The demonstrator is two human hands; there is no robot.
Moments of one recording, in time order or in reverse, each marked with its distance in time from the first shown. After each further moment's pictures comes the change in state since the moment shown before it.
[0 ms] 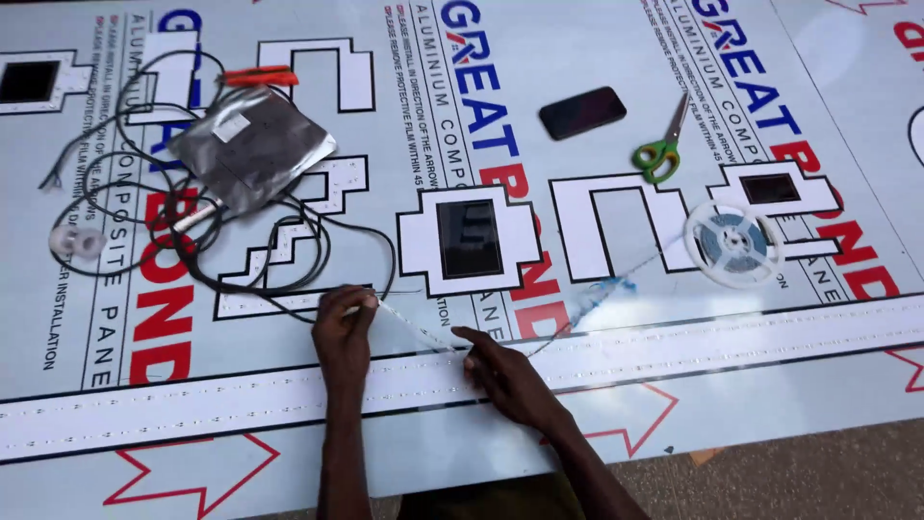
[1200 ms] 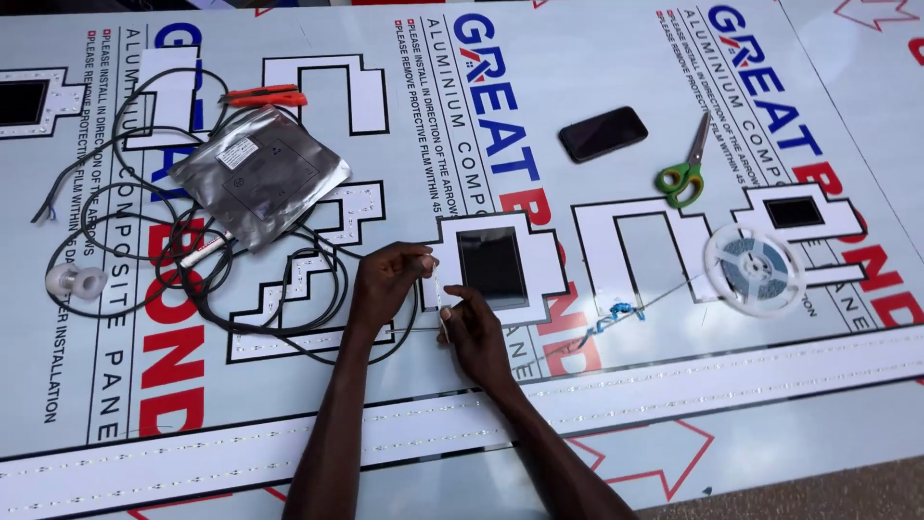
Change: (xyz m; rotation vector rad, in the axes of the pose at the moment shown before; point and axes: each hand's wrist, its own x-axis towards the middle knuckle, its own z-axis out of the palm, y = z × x) left_hand 0.148 0.012 0.044 -0.013 -0.591 0.081; right_hand 0.151 0.006 0.055 0.419 0.430 0.027
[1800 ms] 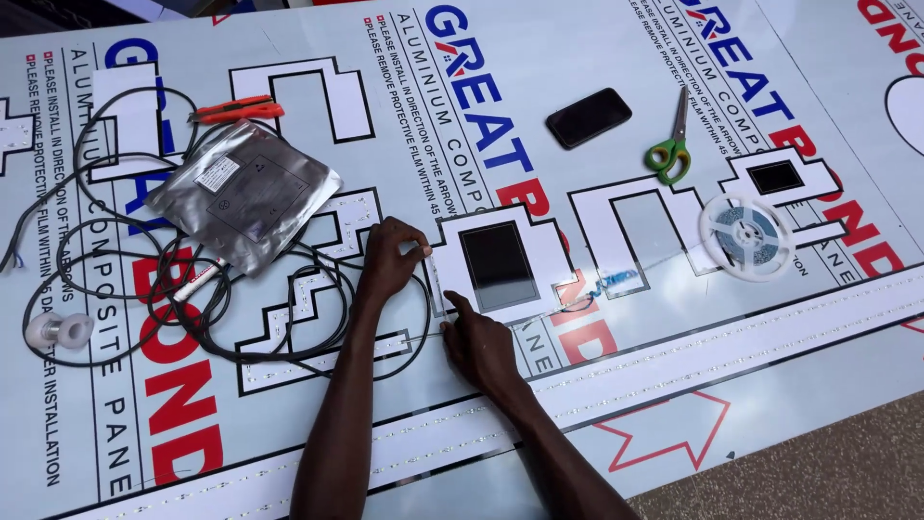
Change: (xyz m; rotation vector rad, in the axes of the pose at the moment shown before) left_hand 0.070 -0.051 -0.029 0.553 -0.152 -0.007; right_hand 0.002 -0.013 0.027 -0.806 -0.030 0.033
